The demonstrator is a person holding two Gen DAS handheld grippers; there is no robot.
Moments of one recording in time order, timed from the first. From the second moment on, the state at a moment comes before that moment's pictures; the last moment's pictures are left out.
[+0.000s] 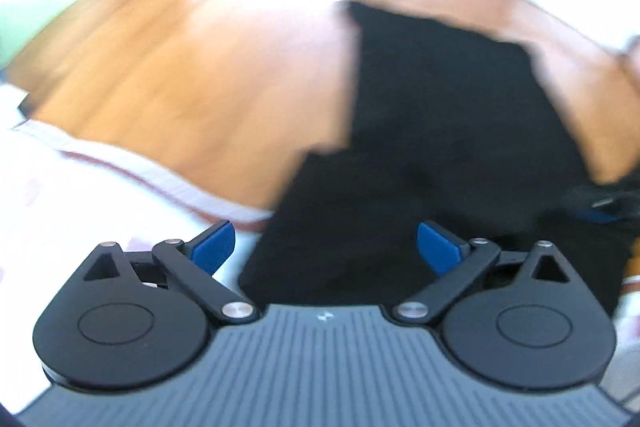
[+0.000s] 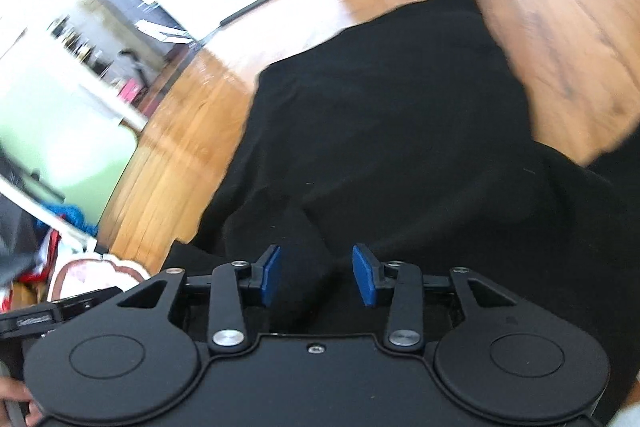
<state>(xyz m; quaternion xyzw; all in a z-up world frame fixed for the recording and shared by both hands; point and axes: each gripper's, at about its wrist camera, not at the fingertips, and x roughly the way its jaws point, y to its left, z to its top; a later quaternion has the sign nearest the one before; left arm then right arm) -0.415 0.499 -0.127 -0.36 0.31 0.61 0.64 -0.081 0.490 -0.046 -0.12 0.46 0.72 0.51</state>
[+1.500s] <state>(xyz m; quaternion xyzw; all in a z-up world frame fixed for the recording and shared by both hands) -0.351 0.525 -0.200 -0.38 0.41 0.55 0.62 -0.096 0.484 -0.035 -0.30 0.20 0.63 0.68</state>
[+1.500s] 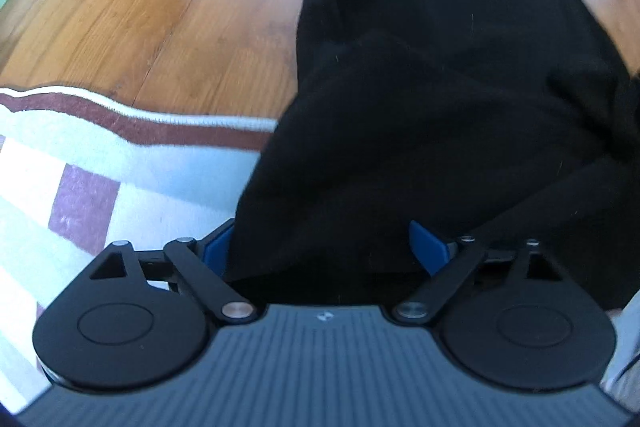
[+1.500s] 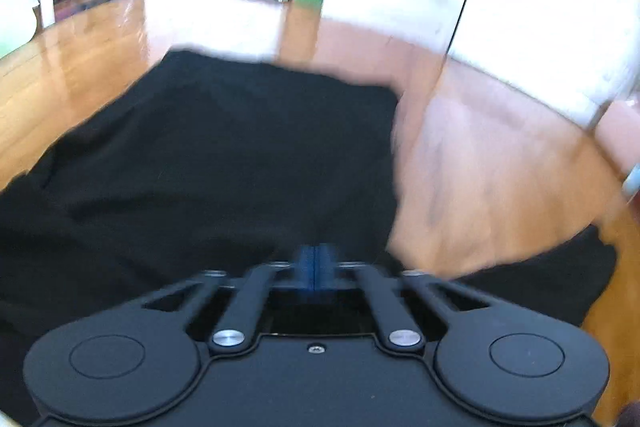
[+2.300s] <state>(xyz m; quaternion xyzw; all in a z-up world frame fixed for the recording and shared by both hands) -0.341 0.489 -0.162 -0.37 0.34 0.52 0.69 -0.047 0.499 -0.060 -0.17 0.46 0.65 0.58</state>
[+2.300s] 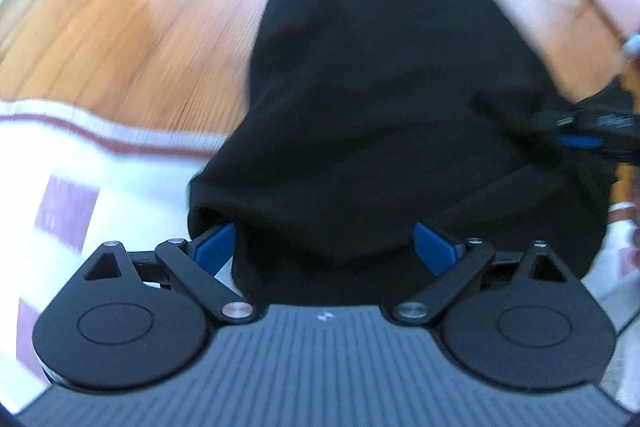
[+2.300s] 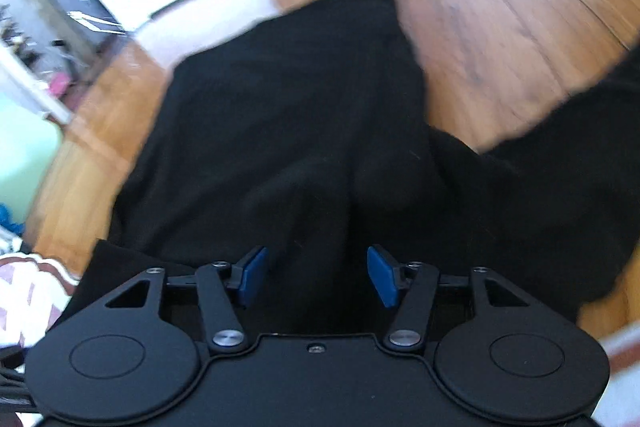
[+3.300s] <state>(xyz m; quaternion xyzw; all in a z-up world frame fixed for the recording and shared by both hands) -0.387 0.543 -0.191 -0.42 0.32 0.55 0.65 0.042 0.459 -0.049 -0.12 0.58 0.50 0.63</state>
